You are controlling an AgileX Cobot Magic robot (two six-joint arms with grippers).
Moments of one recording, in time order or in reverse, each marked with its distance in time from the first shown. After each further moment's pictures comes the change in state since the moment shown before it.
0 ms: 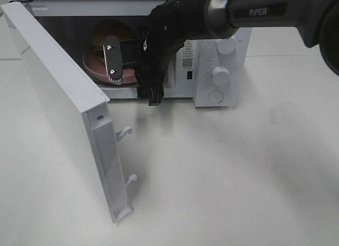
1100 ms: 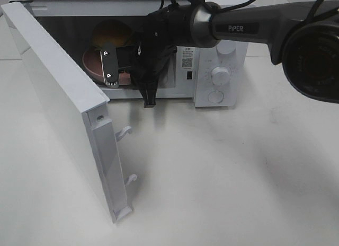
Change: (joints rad) left arm 0.000 0.000 0.000 0.000 0.000 0.000; right arm -0.009 0.117 -0.146 0.024 0.056 -0.025
